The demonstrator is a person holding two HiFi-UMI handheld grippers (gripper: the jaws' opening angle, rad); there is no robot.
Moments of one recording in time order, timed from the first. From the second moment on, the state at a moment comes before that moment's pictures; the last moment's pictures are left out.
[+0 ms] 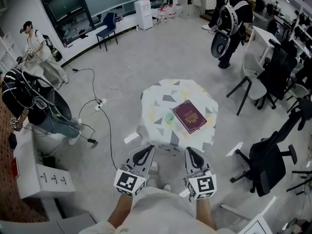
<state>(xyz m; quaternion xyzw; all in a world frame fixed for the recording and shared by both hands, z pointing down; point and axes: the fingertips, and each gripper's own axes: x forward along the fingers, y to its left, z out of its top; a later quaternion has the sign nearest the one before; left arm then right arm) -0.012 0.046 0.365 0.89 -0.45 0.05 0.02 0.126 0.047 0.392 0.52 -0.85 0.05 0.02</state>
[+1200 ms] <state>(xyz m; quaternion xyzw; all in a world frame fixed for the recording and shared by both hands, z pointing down) -0.038 -0.119 0.365 0.92 -0.39 0.03 0.04 0.101 -0.097 0.394 0.57 -0.82 0.05 0.05</state>
